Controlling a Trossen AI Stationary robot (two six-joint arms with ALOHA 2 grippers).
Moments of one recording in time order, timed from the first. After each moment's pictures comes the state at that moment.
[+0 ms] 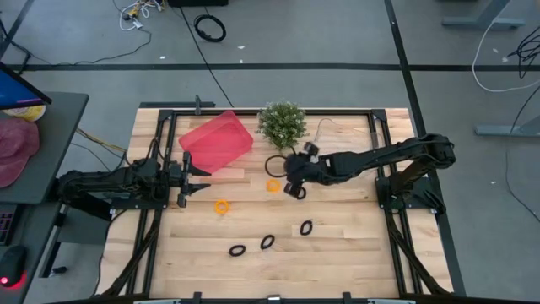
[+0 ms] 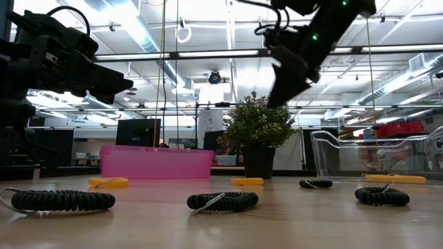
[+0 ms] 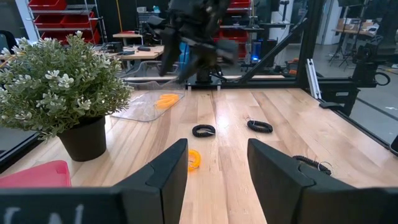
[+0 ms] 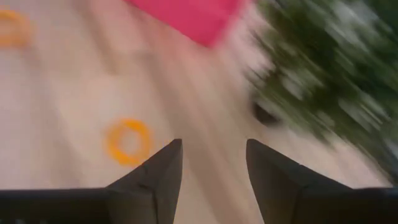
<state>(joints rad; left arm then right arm) 0.02 0.04 0.04 -0.04 0.00 0.01 0.08 1.59 1.14 -0.47 0.49 0.27</state>
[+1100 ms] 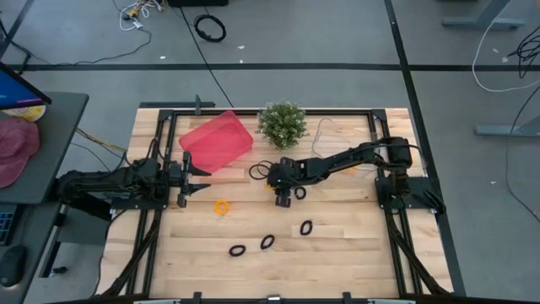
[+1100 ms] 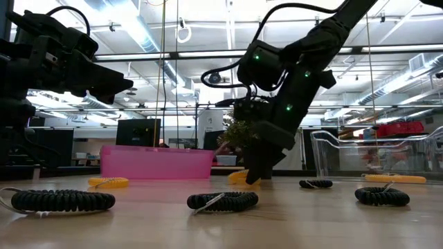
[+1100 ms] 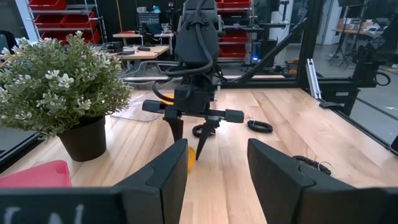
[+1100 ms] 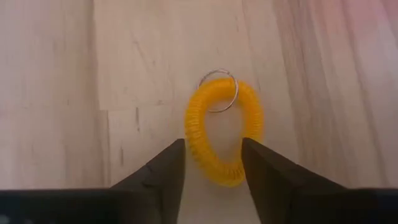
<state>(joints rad) 0.02 0.04 0.04 -0.04 0.00 0.01 -0.03 1.99 1.14 -0.26 0.11 0.04</state>
